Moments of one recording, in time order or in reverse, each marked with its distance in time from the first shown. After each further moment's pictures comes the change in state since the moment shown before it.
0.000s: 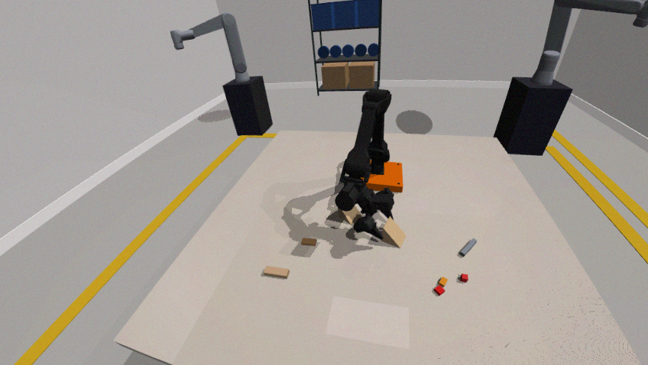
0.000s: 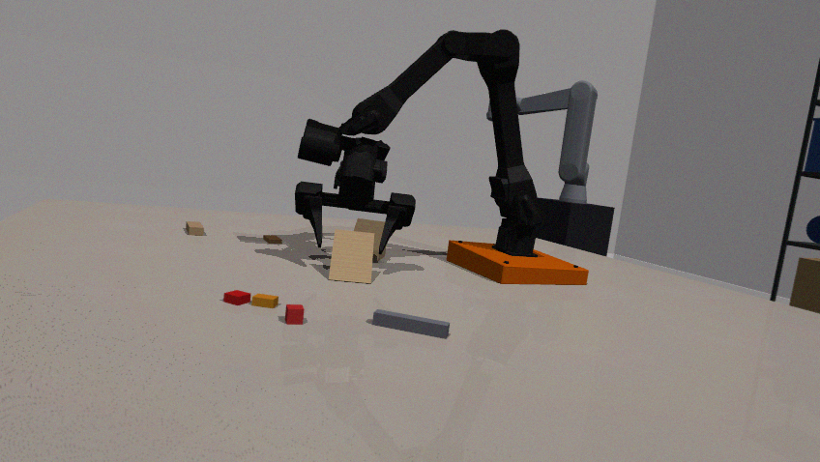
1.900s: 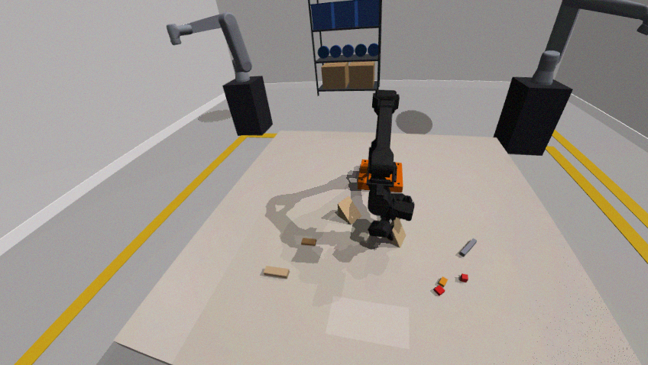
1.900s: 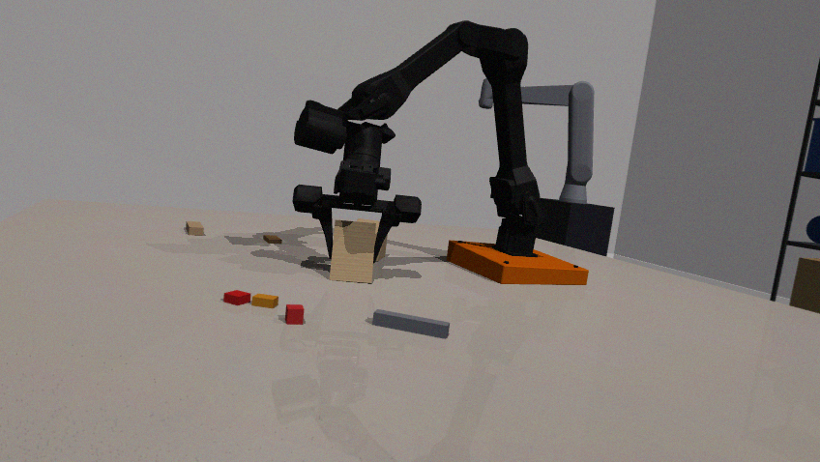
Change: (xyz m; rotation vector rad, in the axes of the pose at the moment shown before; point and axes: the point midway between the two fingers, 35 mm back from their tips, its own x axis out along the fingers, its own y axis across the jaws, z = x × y) arm 0.027 0.004 0.024 0.006 0.323 0.019
